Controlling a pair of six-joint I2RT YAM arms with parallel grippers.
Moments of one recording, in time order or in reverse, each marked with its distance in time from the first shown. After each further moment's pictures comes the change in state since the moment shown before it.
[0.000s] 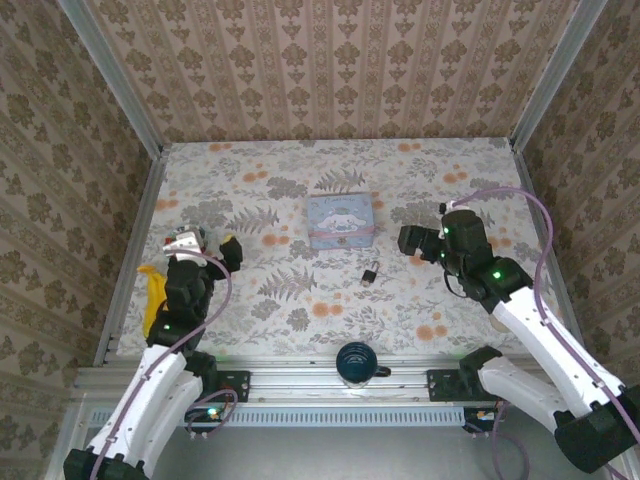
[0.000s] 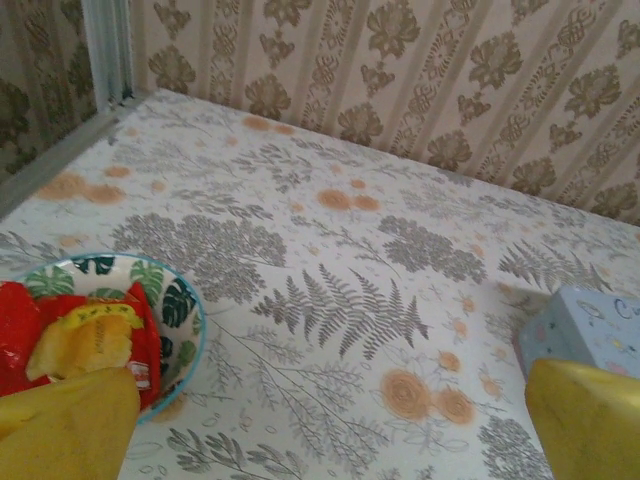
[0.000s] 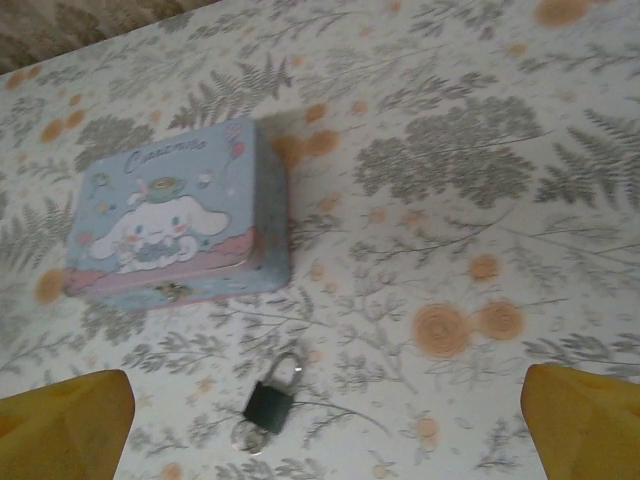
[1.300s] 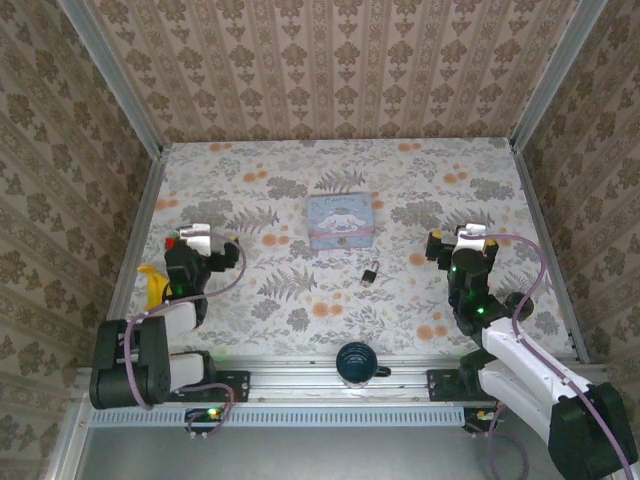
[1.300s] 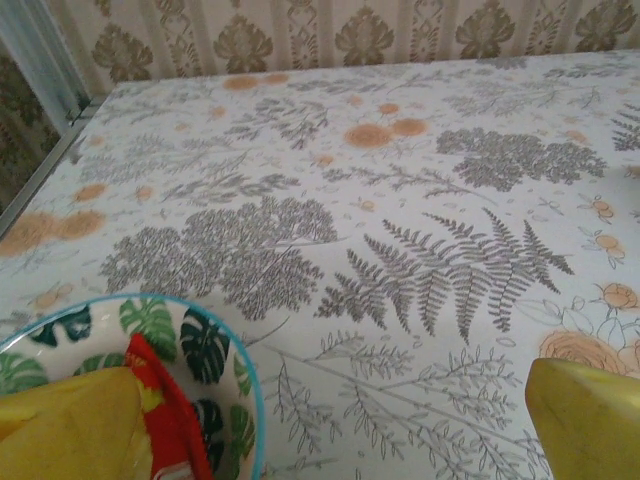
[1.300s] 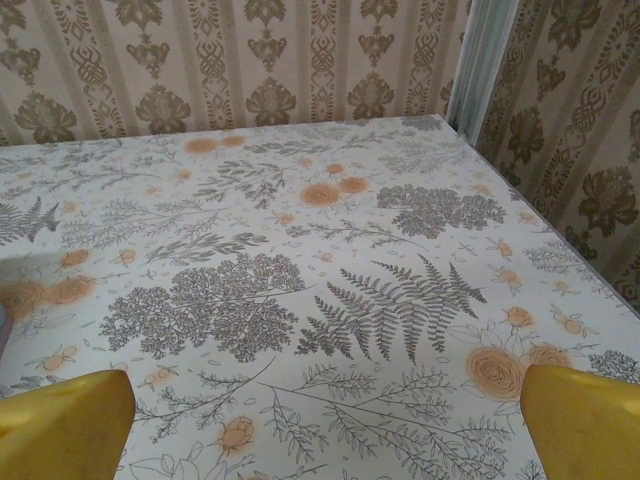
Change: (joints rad) left arm 0.304 0.734 -0.078 0.752 0.392 0.408; right arm -0.109 -0.058 -0.547 0.852 0.374 -0.369
